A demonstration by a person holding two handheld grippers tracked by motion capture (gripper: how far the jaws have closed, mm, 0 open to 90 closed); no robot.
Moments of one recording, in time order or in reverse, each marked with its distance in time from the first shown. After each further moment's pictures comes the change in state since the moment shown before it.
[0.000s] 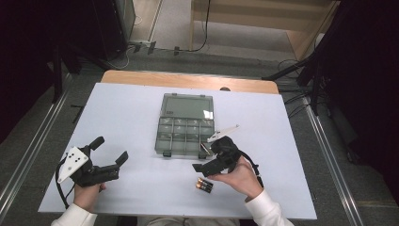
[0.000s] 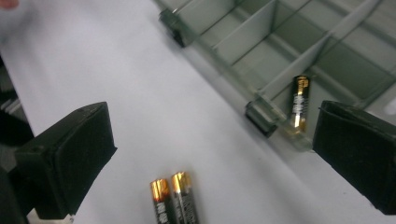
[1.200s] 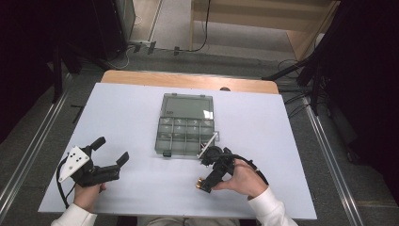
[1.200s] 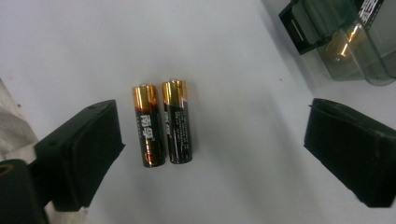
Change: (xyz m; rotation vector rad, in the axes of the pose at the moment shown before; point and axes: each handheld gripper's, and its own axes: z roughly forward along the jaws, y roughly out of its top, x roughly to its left) left arm 0.000 -0.001 0.001 0.019 -0.015 -0.006; right arm 0.010 -0.004 0.024 0.429 -0.067 -0.189
